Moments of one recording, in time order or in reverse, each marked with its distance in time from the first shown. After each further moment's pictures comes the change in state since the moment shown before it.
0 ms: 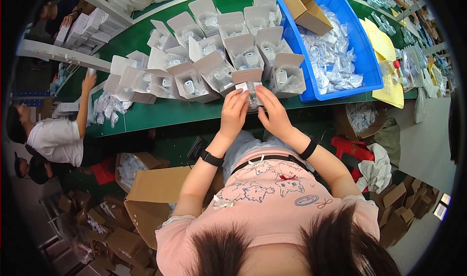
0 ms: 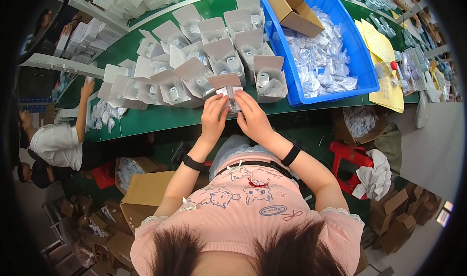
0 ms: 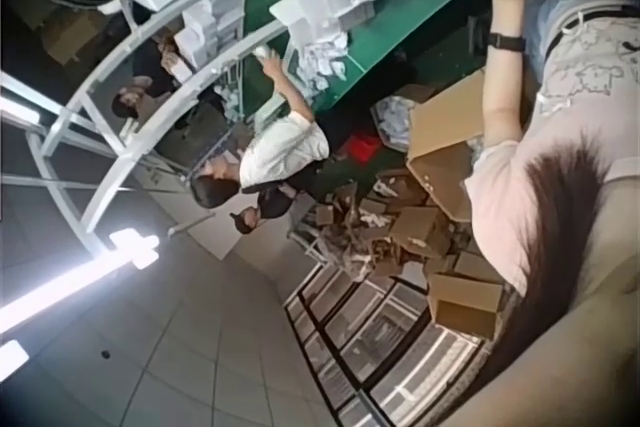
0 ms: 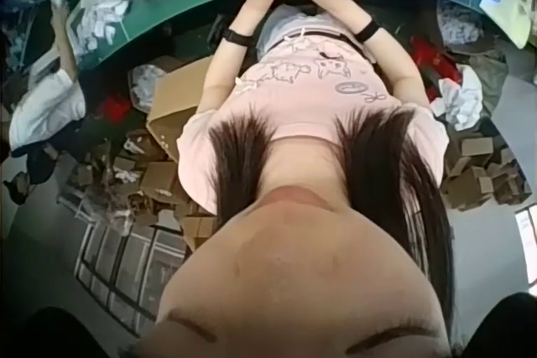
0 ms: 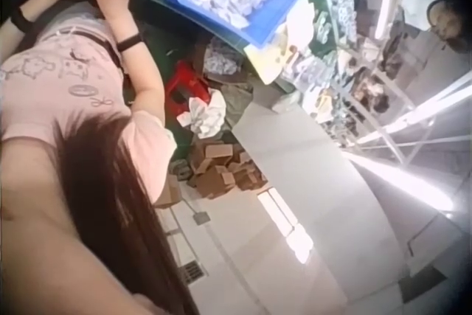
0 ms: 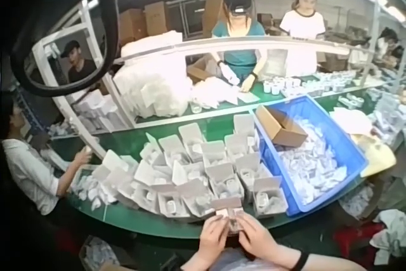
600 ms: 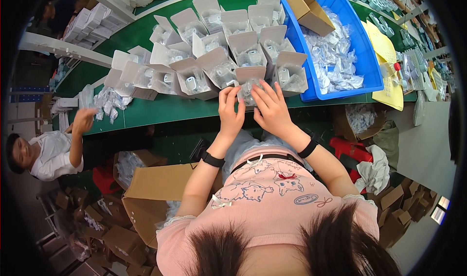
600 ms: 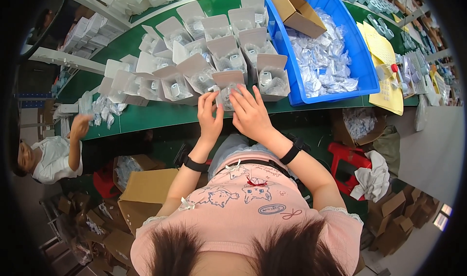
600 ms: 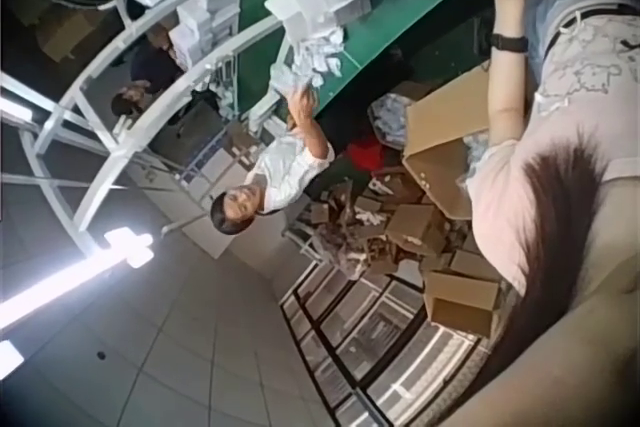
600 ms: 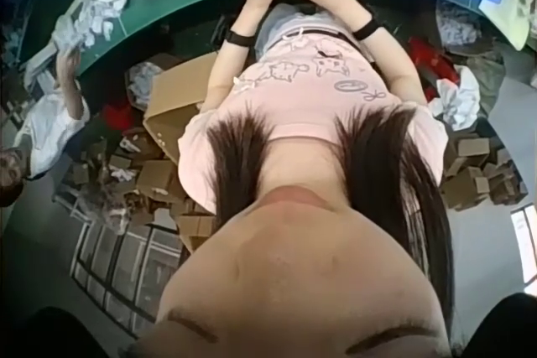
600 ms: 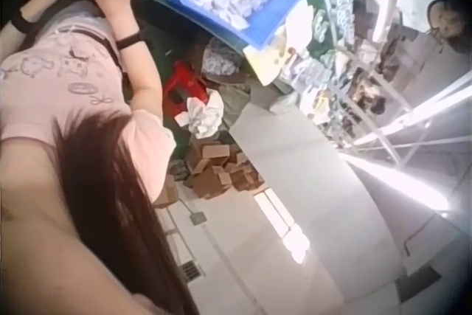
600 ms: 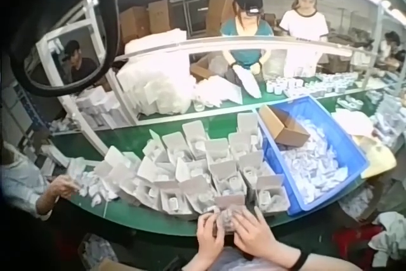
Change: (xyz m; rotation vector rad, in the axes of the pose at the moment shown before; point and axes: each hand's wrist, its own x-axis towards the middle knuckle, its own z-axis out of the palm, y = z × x) left_hand -0.004 0.010 -0.007 -0.190 0.092 -0.275; right_hand 0.008 -0.012 -0.008 -0.304 -0.022 -0.142
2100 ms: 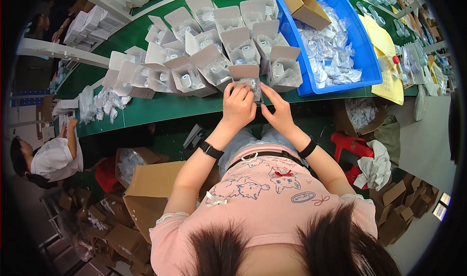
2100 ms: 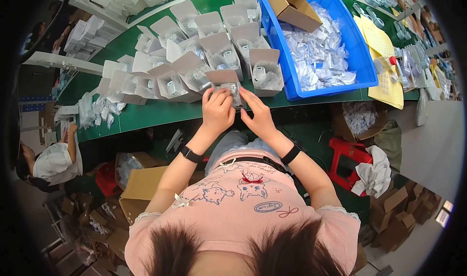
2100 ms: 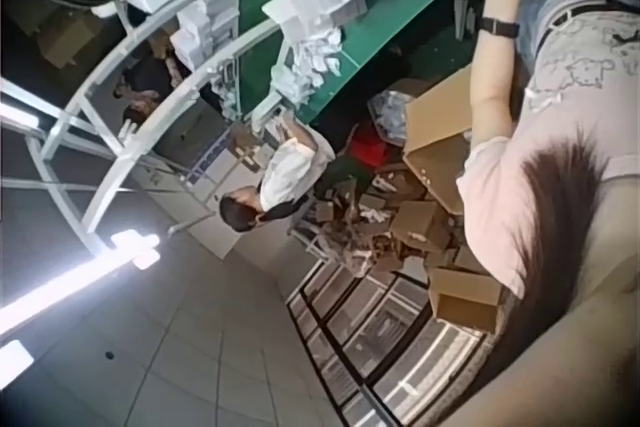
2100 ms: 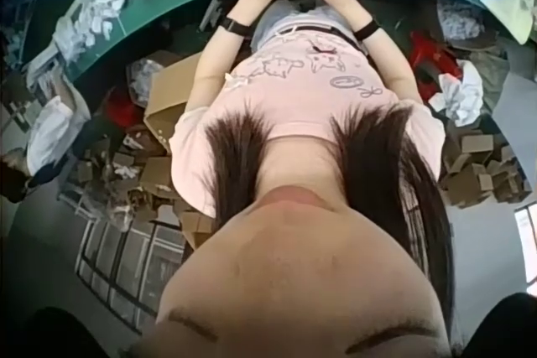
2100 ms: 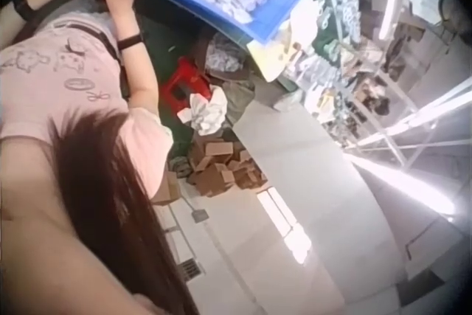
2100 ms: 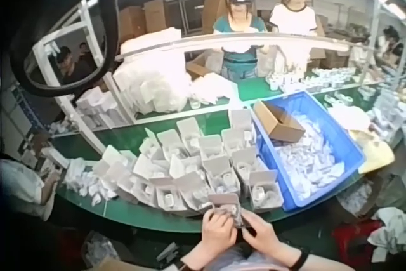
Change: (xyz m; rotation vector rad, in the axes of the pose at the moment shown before) left_hand 0.012 0.011 0.016 0.512 -0.211 0.457; right_hand -0.030 0.014 0.007 0.634 0.163 0.342
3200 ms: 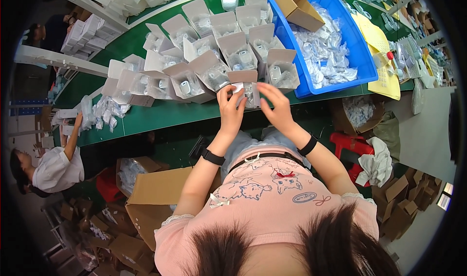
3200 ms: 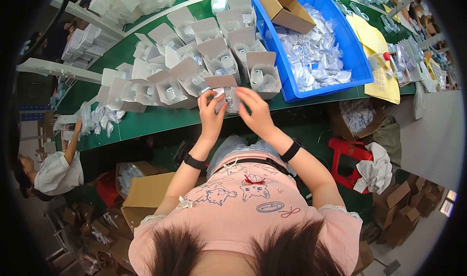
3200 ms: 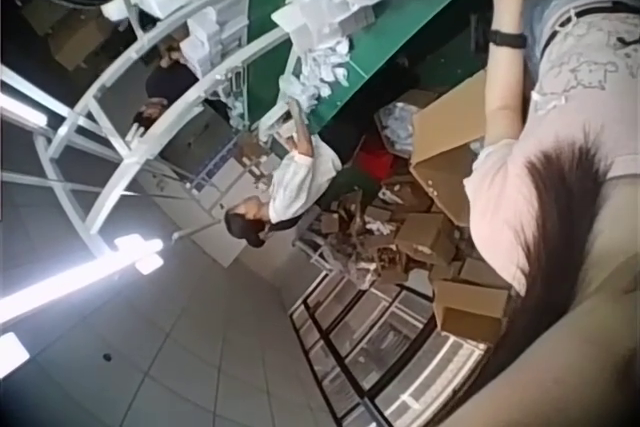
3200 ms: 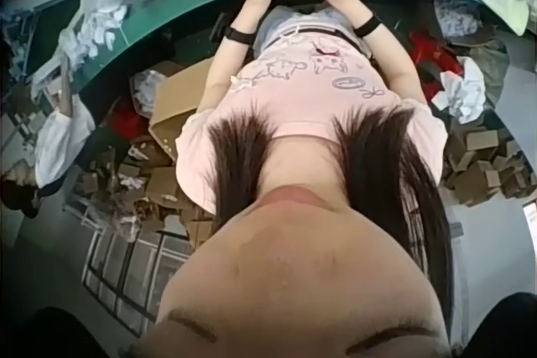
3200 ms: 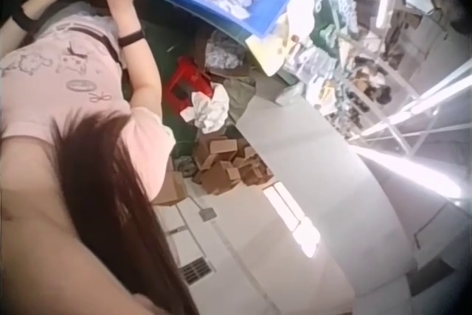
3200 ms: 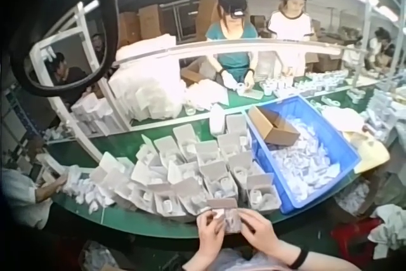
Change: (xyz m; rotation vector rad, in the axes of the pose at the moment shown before) left_hand -0.016 -0.010 0.011 -0.343 0.097 -0.440; right_hand 0.018 -0.004 -0.004 -0.157 -0.051 -0.110
